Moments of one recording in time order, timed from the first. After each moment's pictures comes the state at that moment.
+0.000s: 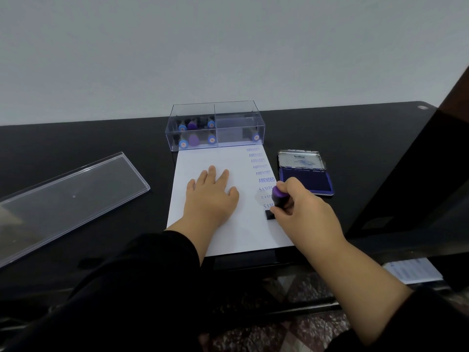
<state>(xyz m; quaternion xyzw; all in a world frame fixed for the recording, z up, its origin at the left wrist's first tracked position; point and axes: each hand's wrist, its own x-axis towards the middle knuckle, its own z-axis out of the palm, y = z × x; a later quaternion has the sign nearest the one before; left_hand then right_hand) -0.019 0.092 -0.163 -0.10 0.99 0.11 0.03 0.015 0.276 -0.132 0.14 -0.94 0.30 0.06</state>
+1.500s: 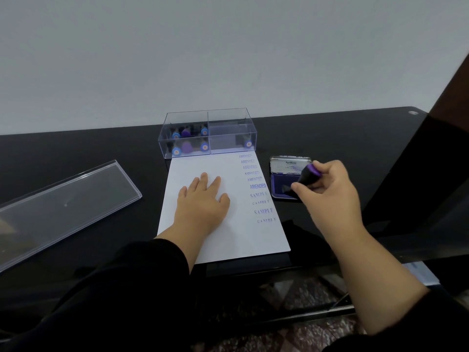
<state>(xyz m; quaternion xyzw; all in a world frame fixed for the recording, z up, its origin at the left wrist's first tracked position) -0.019 0.092 -0.163 -0.11 0.99 0.11 0.03 -0.017 0.309 -0.124 0.03 -0.82 0.55 0.13</state>
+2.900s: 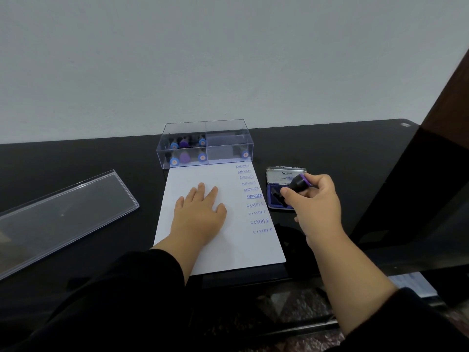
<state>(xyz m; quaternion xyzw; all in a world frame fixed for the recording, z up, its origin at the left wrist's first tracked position) -0.019 0.092 -0.163 -0.10 0.99 0.11 0.04 -0.027 0.296 -0.124 -0.03 -0.74 0.67 0.09</state>
